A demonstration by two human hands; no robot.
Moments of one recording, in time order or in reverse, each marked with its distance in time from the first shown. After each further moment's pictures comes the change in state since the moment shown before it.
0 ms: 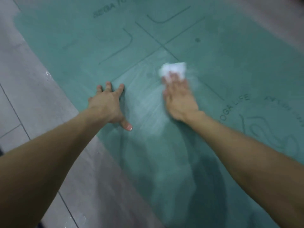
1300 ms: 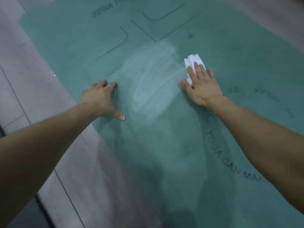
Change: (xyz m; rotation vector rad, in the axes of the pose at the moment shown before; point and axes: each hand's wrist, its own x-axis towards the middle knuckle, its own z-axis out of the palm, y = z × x) left_hand -0.033 0.004 0.005 -0.025 0.124 -0.038; right_hand -0.023 0.096 -0.044 -0.033 -0.175 0.211
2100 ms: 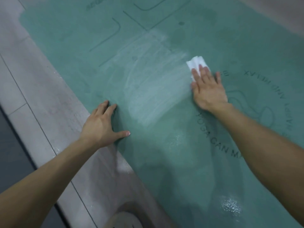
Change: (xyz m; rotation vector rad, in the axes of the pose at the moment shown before) left_hand -0.114 0.021 0.078 -0.139 0.095 0.060; right_hand -0.073 0.040 0.031 -0.017 0.055 -0.011
